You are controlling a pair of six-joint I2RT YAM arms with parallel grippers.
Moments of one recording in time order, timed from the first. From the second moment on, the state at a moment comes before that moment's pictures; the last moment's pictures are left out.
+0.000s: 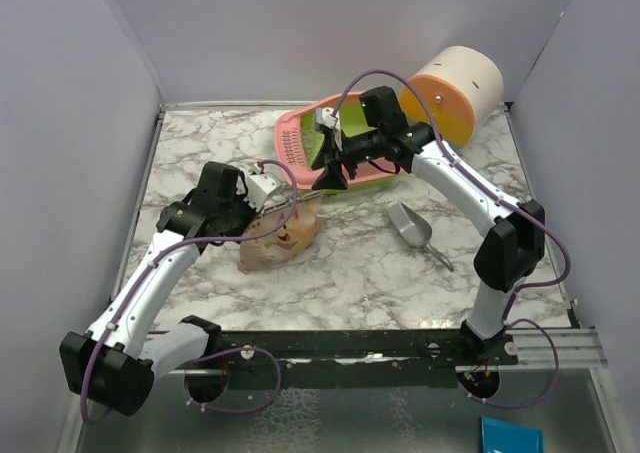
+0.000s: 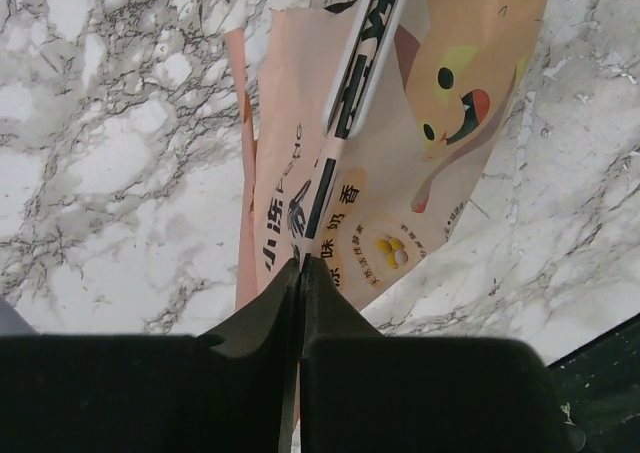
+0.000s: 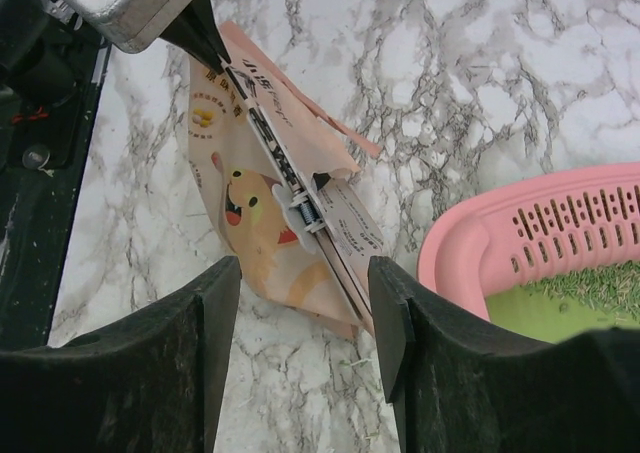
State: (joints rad) left arm -0.35 1.05 1.00 -0.85 0.10 0.38; right arm 0.59 1.81 1.72 -0.58 -0.91 -0.55
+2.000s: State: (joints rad) left arm -0.35 1.07 0.93 -0.52 0.17 0.36; right arm 0.63 1.78 1.37 -0.12 -0.76 -0.40
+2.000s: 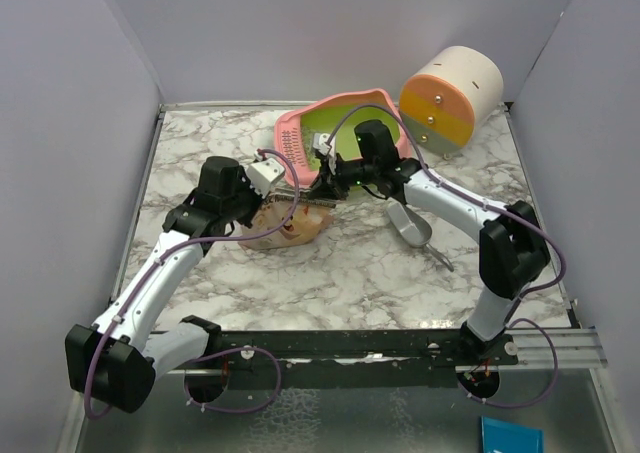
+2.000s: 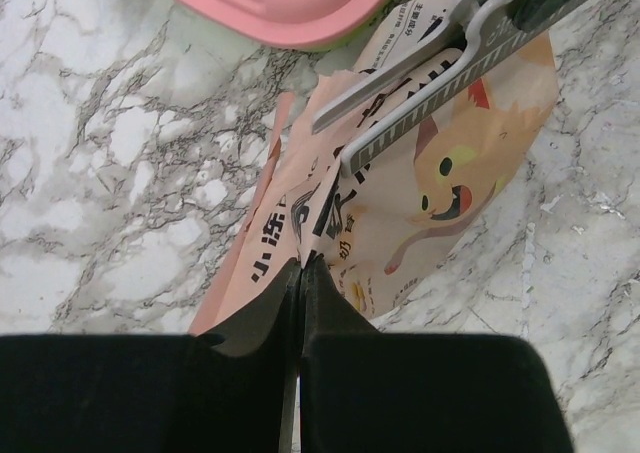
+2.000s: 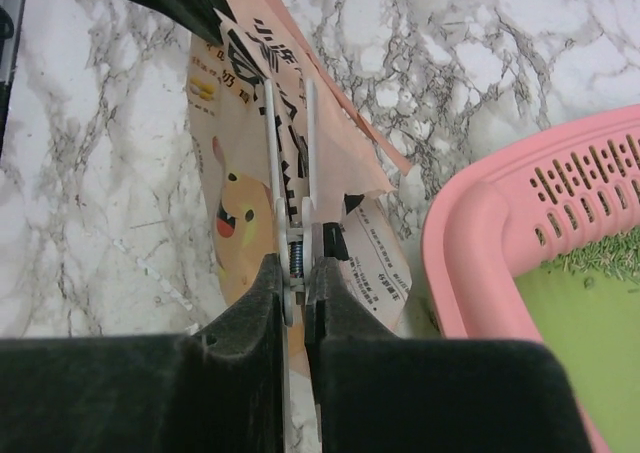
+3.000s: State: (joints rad) left arm -0.28 1.21 1.22 -0.48 0.05 -0.25; right arm -0.08 1.27 0.85 -0.09 -0.05 0.26
